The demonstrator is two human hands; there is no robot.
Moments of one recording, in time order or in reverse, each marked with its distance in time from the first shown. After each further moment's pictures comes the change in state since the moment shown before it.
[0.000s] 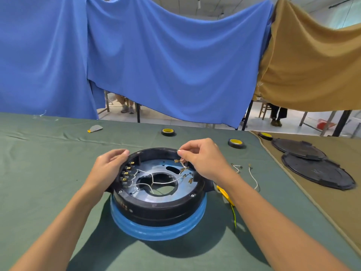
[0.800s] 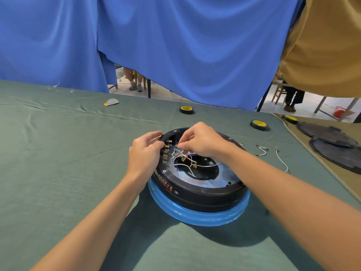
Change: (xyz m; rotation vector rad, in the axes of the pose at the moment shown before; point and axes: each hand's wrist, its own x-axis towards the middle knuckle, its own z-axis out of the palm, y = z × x) left_hand -0.028 -0.001 0.025 -0.134 0.052 -0.106; right_hand 0.033 -0.011 0.065 -0.167 -0.321 0.071
